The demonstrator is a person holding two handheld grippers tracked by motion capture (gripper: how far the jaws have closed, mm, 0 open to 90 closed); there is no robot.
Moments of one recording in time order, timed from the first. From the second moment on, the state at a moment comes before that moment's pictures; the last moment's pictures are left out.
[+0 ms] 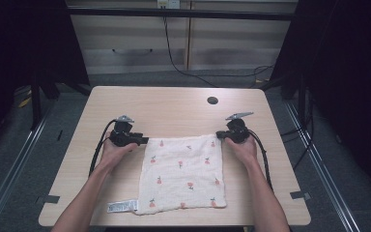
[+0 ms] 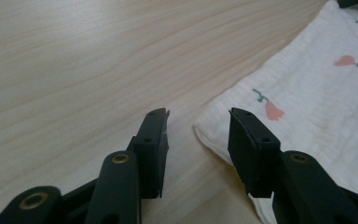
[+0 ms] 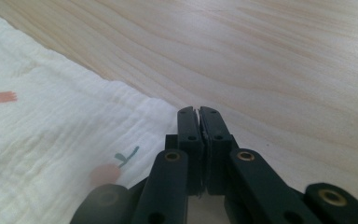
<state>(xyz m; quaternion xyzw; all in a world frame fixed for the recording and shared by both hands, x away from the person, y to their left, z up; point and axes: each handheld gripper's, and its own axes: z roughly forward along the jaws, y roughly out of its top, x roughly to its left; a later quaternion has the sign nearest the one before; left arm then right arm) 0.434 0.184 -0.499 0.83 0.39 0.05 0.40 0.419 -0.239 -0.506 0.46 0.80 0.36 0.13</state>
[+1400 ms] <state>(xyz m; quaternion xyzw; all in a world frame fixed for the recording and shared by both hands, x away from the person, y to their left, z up) 0.441 0.183 -0.485 0.82 0.37 0.05 0.44 0.415 -0.248 -0.488 0.47 0.78 0.41 0.11</state>
